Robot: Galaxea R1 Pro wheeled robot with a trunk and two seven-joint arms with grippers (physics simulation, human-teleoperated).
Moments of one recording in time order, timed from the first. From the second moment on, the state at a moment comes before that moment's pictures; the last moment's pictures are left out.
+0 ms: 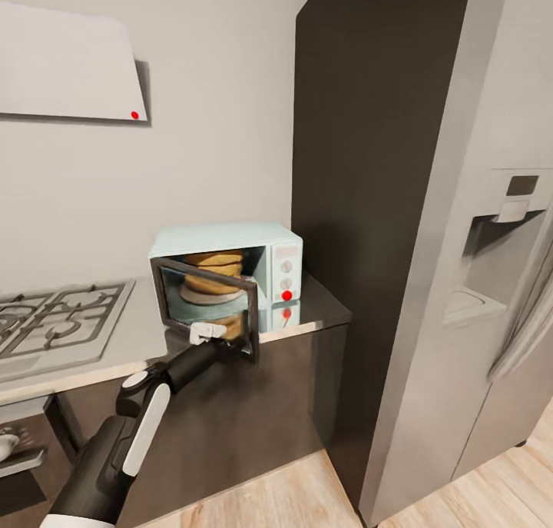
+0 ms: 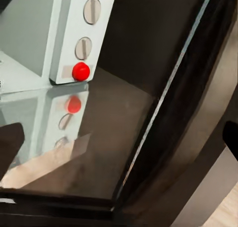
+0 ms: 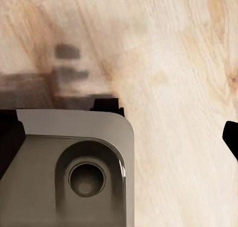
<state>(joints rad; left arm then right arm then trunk) -0.43 0.01 -0.07 -1.40 0.32 0.42 -0.46 -0.14 -0.09 -0.07 0.03 0.04 -0.15 0.08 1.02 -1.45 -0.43</state>
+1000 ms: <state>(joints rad) -0.42 0.01 -0.07 -1.40 0.32 0.41 -0.54 -0.14 -0.09 -0.07 0.03 0.05 -0.16 0.08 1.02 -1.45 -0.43</state>
